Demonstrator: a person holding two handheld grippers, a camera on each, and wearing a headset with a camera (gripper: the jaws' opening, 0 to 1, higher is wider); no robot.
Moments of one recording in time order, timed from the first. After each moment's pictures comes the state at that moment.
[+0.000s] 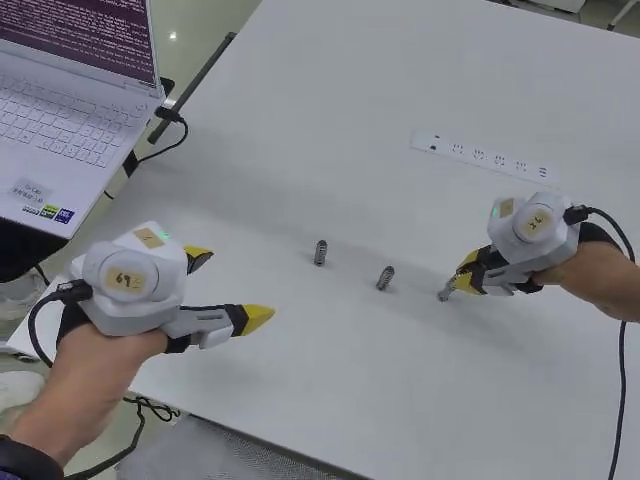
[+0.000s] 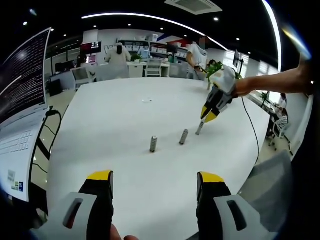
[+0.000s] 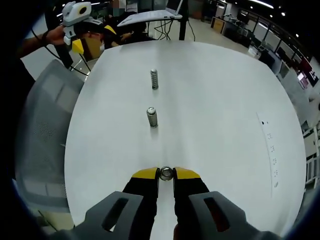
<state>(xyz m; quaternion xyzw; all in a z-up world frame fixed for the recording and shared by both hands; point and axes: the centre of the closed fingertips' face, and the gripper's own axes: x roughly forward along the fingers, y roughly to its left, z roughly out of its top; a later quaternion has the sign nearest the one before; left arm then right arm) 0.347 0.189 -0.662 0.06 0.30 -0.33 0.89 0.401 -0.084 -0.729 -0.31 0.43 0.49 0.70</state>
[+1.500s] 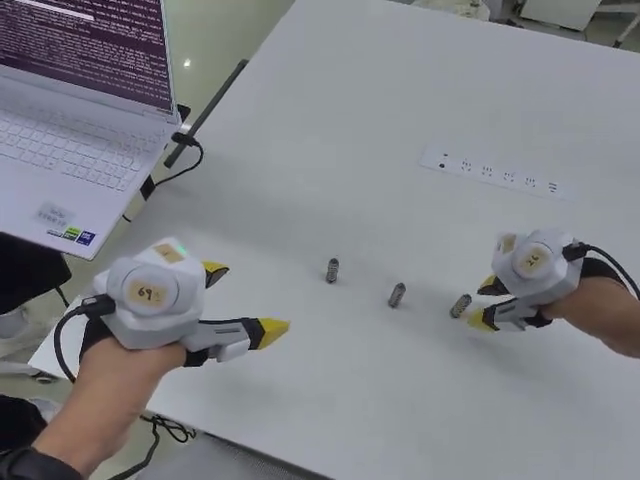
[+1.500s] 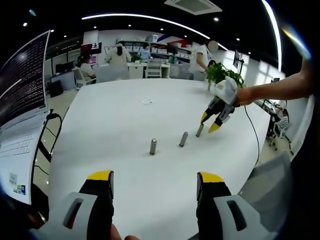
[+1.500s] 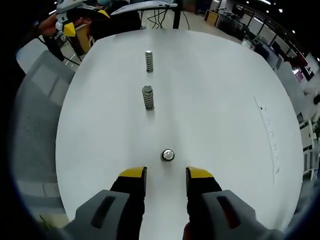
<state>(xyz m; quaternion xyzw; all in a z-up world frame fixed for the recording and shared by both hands) 0.347 0.186 -0.654 0.06 0.30 -0.33 0.89 0.391 -0.109 -0.751 -0.33 0.44 0.44 0.71</state>
